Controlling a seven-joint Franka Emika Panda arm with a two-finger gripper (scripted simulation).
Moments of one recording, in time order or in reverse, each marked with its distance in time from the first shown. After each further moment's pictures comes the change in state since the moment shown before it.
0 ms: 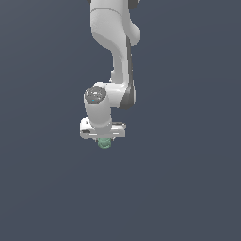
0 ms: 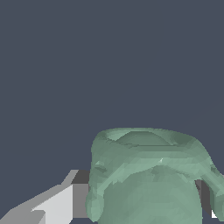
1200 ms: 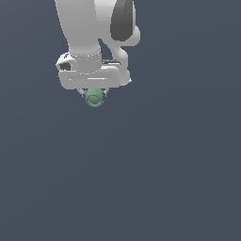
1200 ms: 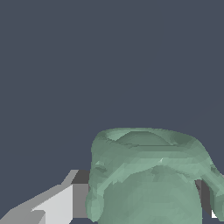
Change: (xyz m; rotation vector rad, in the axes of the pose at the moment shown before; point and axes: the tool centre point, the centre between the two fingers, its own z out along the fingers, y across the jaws) arm -0.068 0.018 -0.229 0.000 0.003 0.000
